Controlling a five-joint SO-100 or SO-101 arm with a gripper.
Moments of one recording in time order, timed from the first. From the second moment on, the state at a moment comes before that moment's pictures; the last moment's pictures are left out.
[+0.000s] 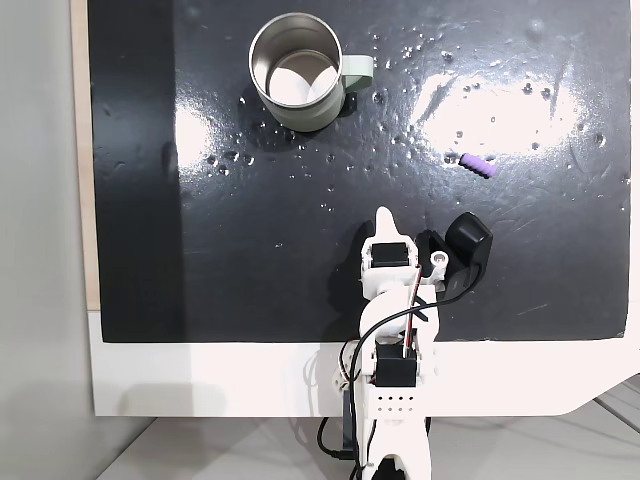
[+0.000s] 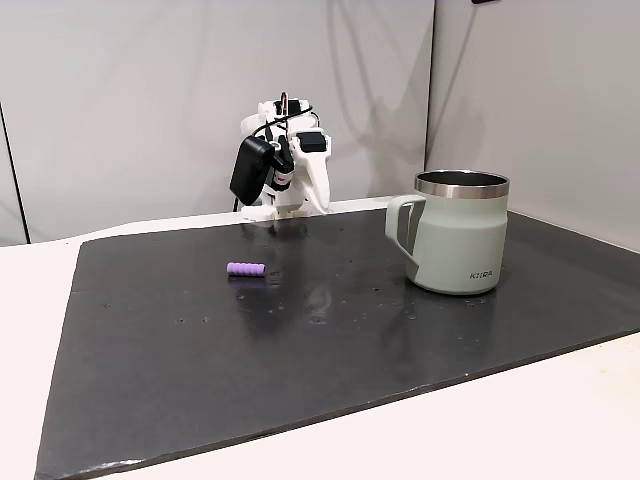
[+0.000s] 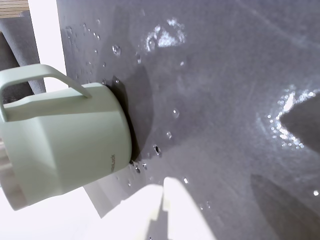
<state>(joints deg) -0.3 189.3 177.7 47.2 -3.1</state>
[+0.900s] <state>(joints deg) 7.5 179.4 152.6 57.5 -2.4</state>
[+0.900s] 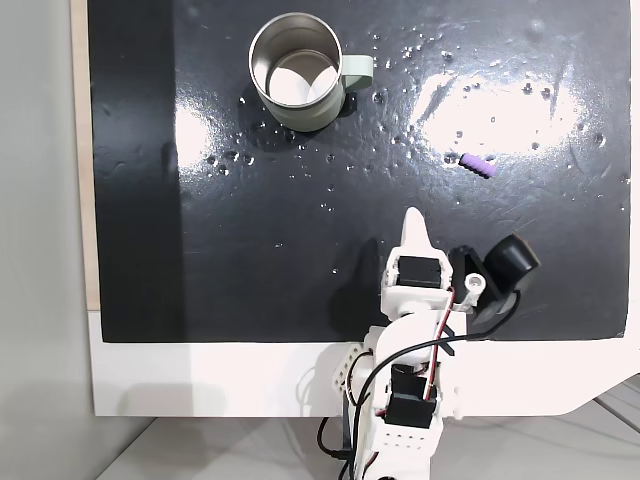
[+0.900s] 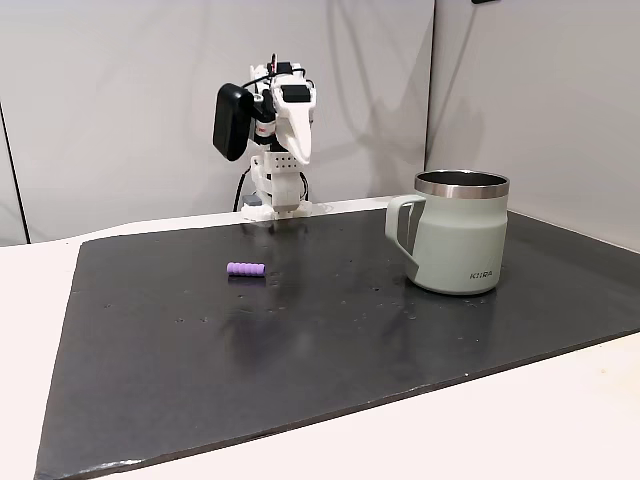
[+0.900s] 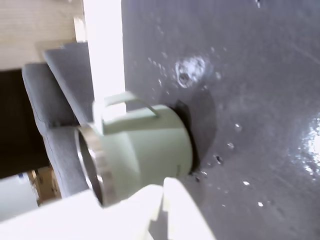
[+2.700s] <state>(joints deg) 21.8 94.5 106.0 59.9 -5.0</state>
